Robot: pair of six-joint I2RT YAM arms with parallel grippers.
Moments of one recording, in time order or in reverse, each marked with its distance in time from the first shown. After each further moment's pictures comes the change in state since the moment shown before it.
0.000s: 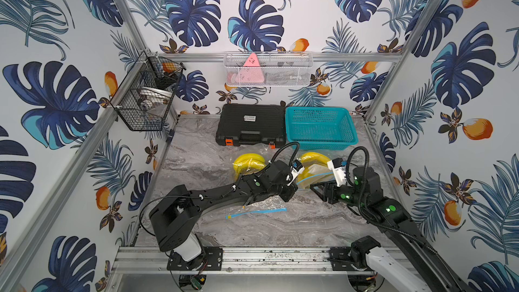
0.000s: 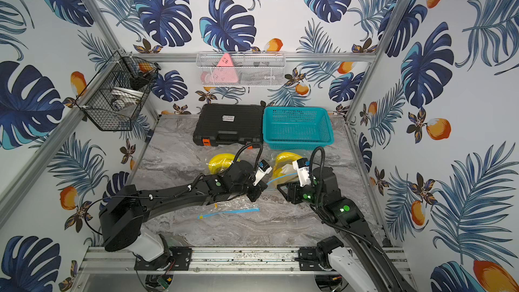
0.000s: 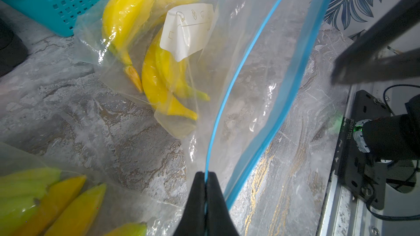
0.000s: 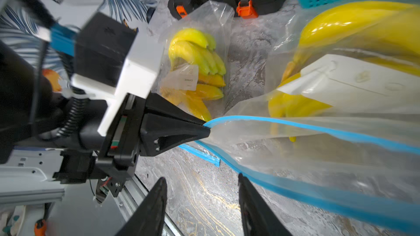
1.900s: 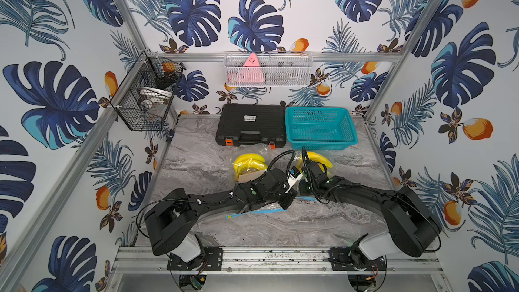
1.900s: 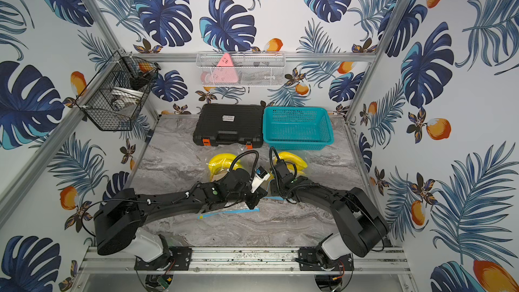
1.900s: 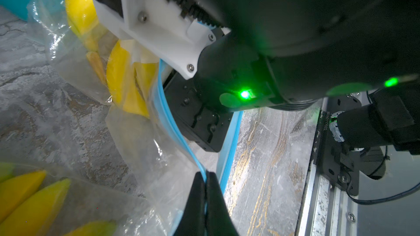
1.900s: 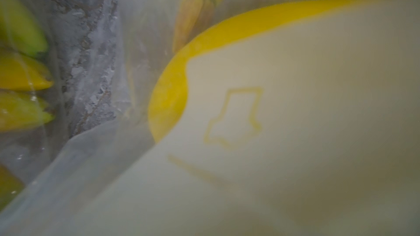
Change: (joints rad) left arm -0.033 -0.047 -0.139 0.142 0.043 -0.057; right arm 0.172 0.753 0.044 0.282 0.578 0.086
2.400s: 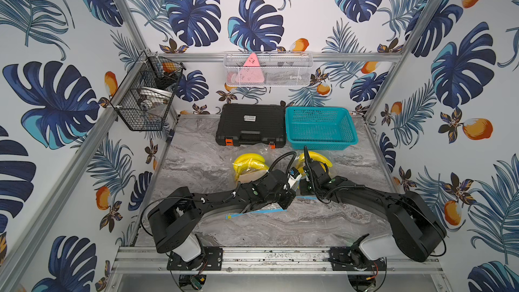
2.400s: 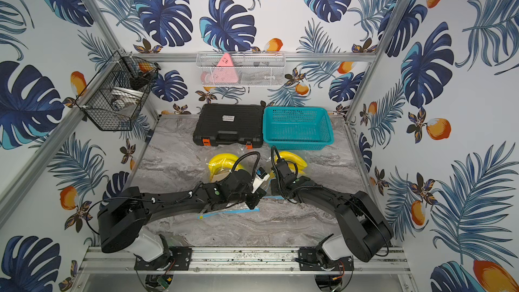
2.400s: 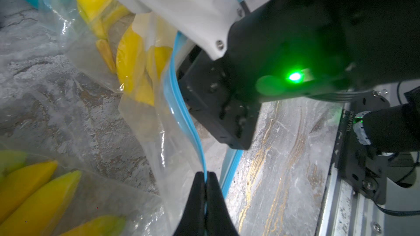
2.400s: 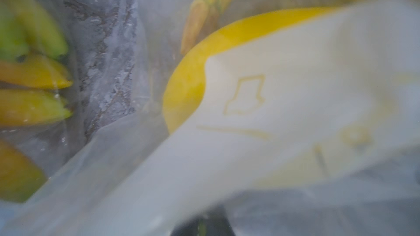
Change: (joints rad) left arm -0.001 0.042 -0.001 -0.006 -0.069 0.005; right arm -0.002 -0.086 -0.015 -0.020 -0.053 -0.020
